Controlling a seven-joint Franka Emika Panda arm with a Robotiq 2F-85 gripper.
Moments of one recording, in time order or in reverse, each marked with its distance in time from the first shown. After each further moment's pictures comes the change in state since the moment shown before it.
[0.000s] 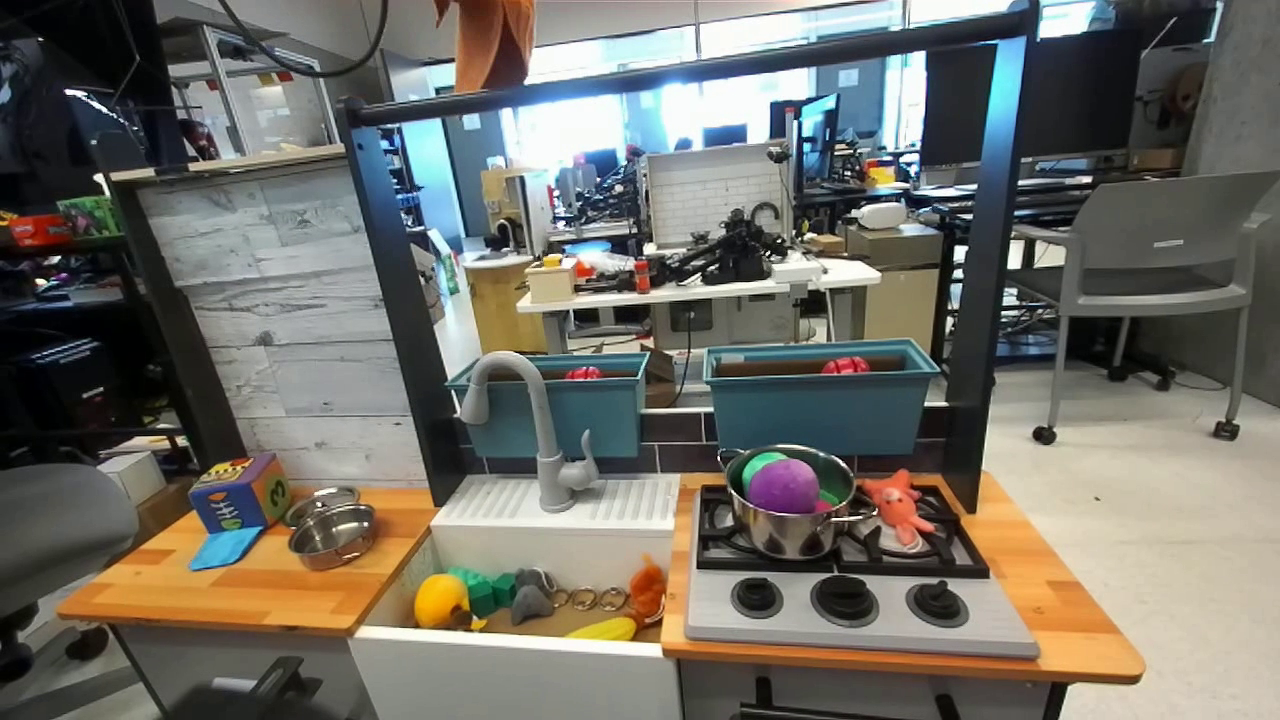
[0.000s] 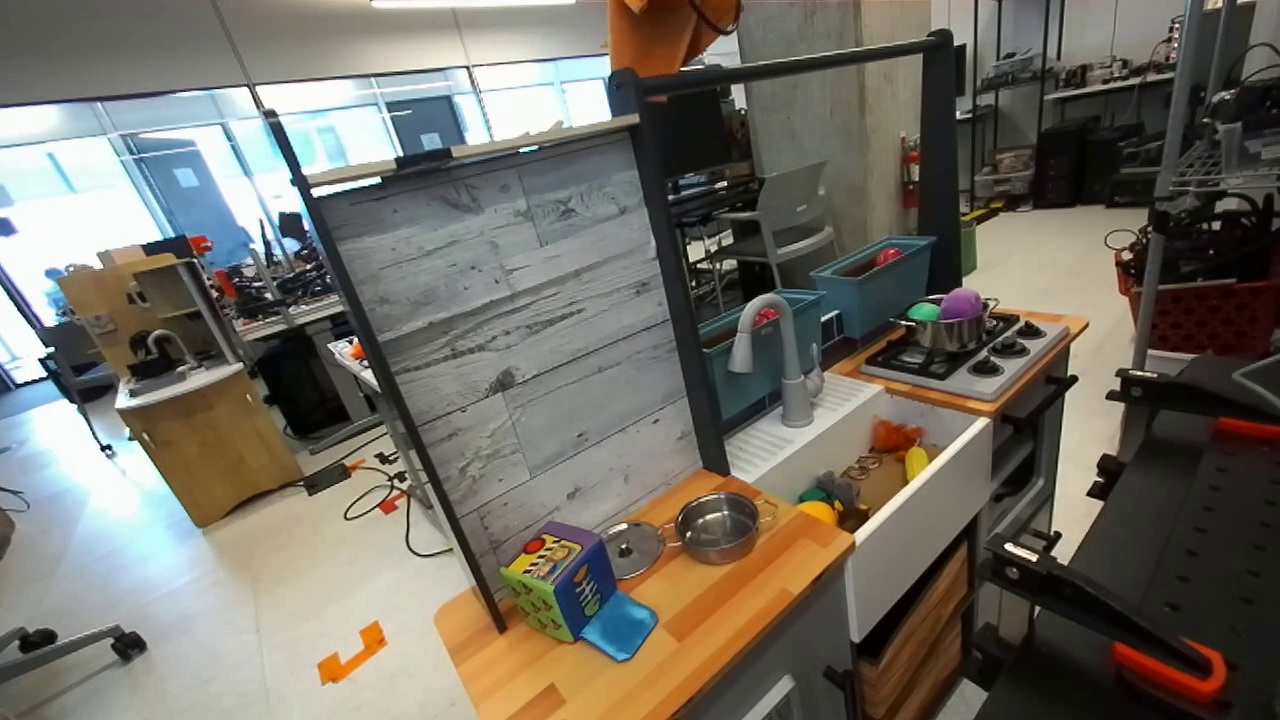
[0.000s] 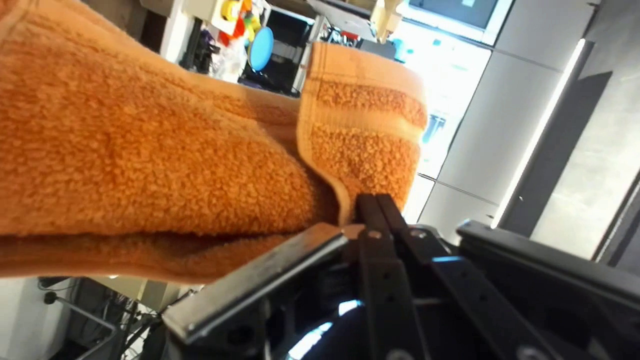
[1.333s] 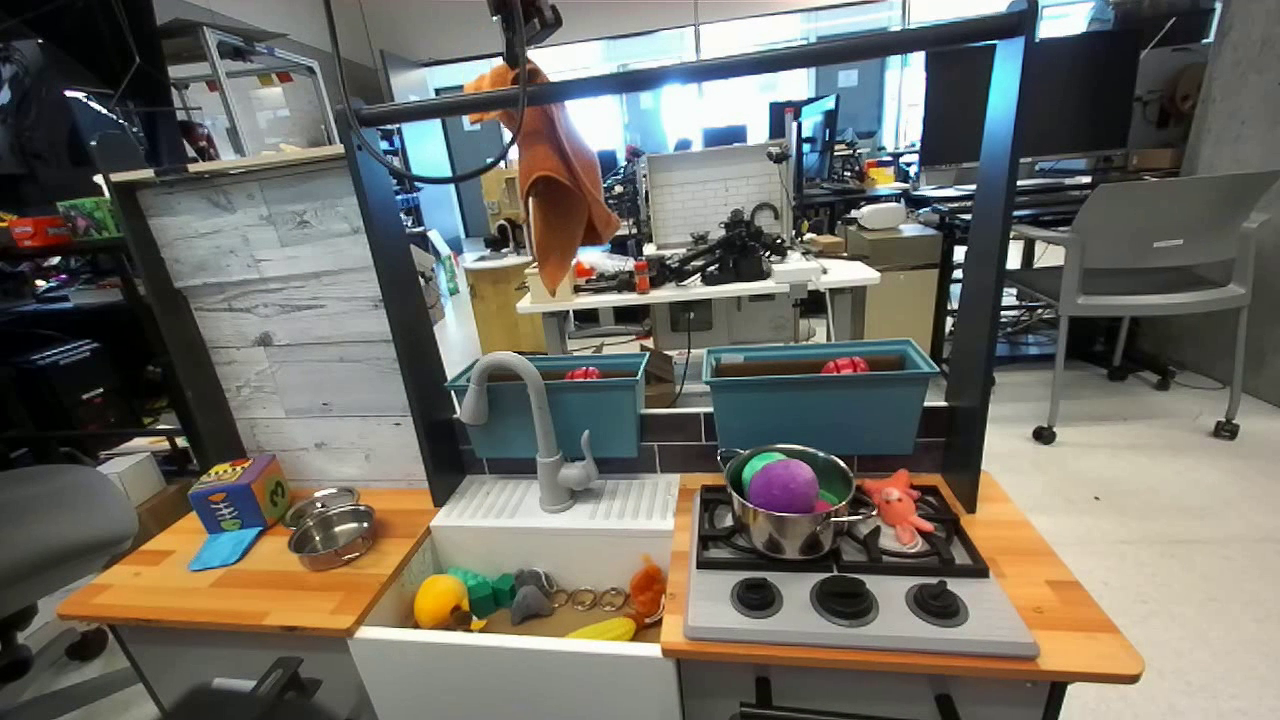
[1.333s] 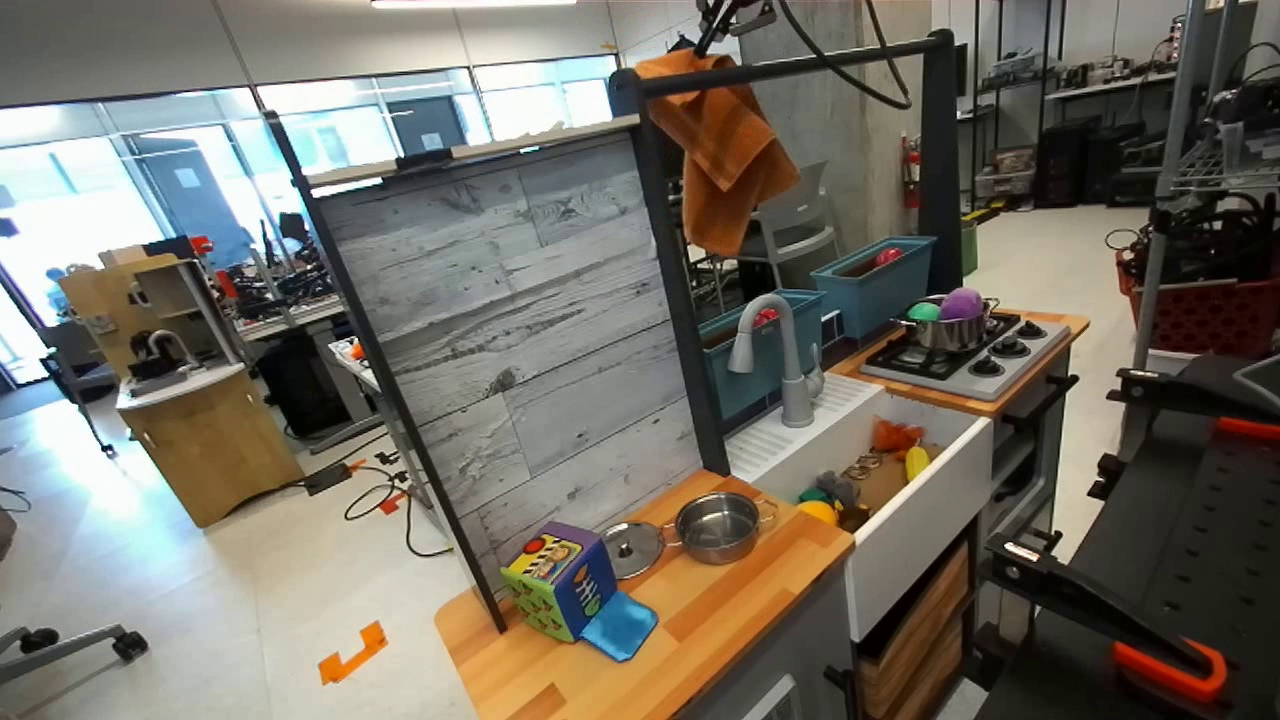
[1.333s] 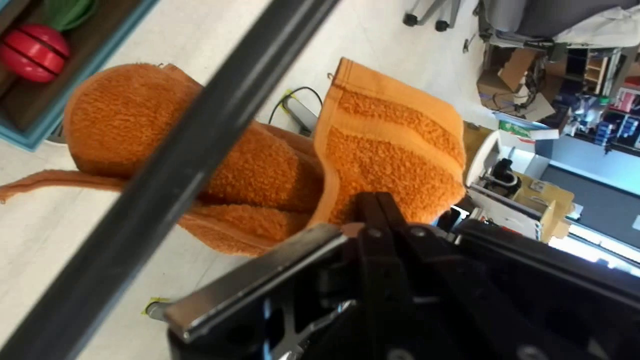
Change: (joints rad) arm -0.037 0.190 -0.215 0.137 -0.173 -0.663 -0.069
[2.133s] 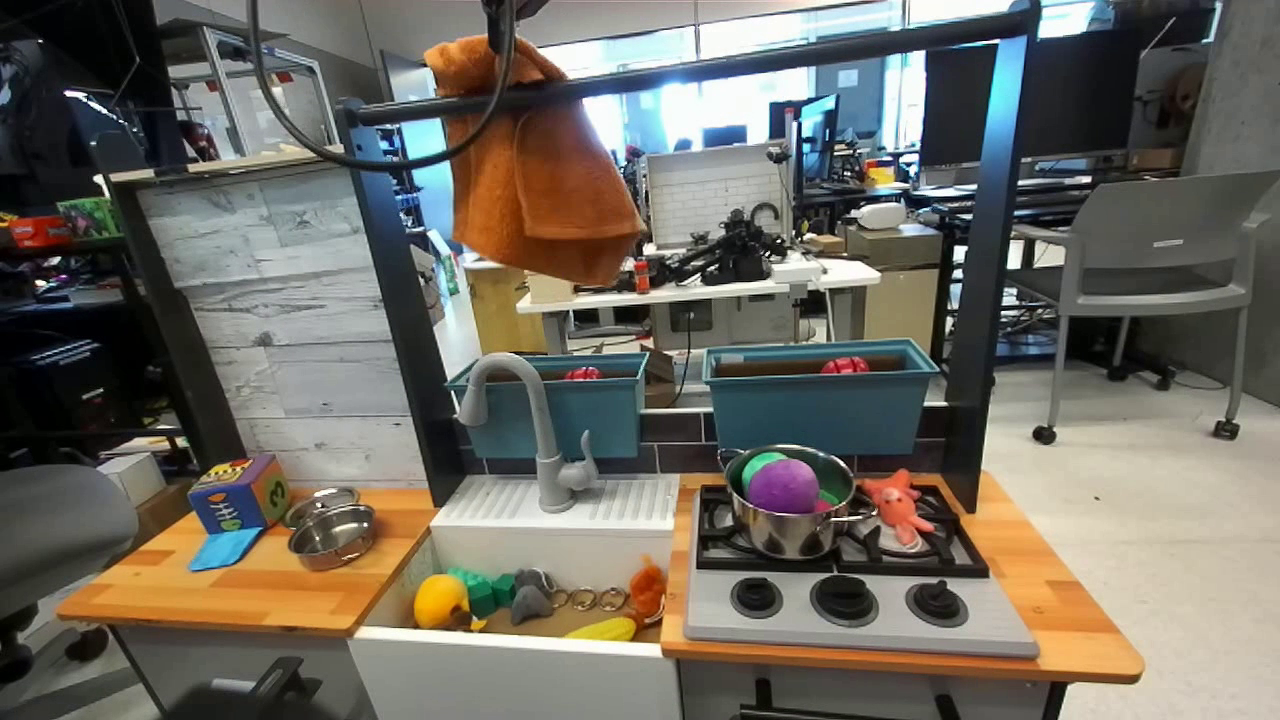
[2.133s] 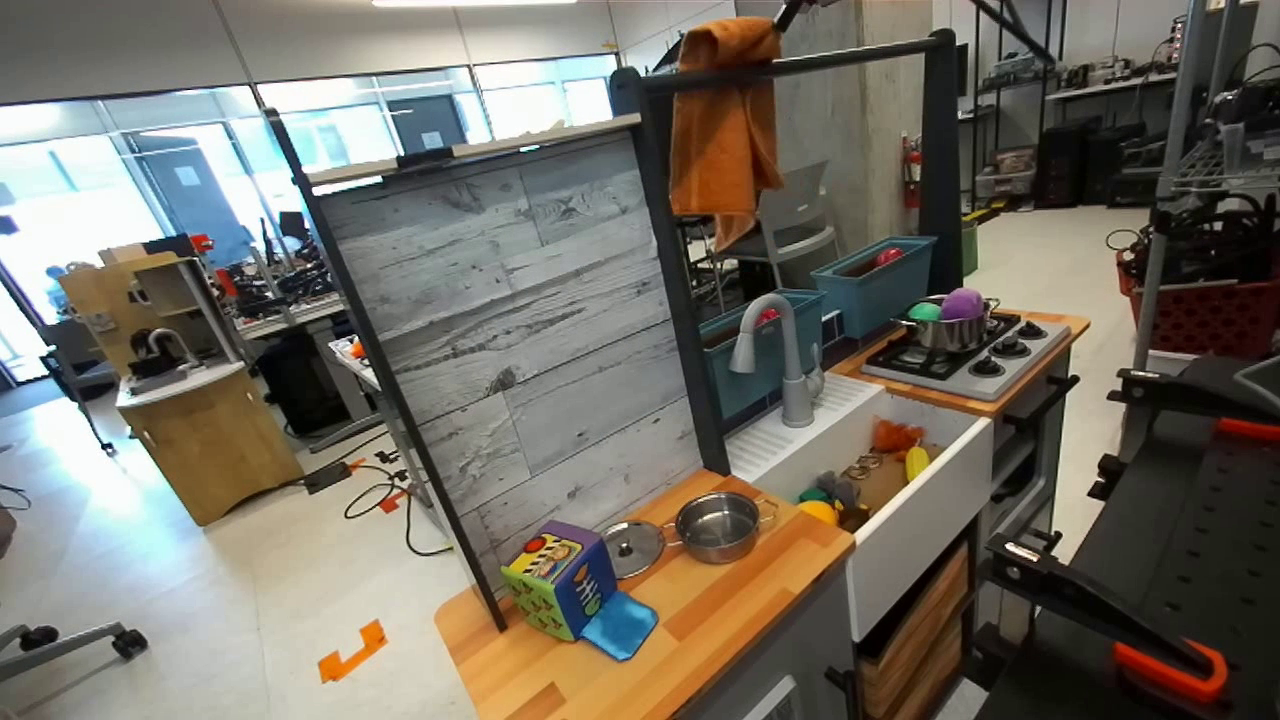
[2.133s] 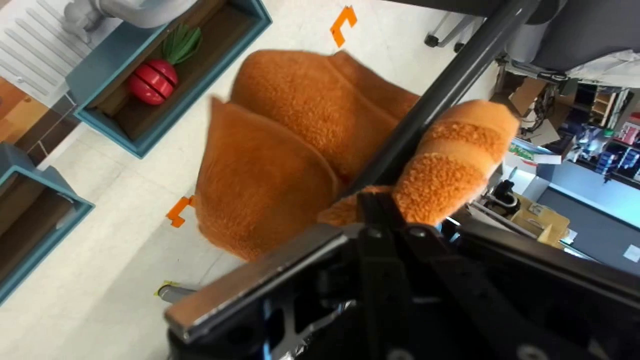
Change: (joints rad) arm -0.022 -0.387 -0.091 -0.558 0.150 0.059 -0.318
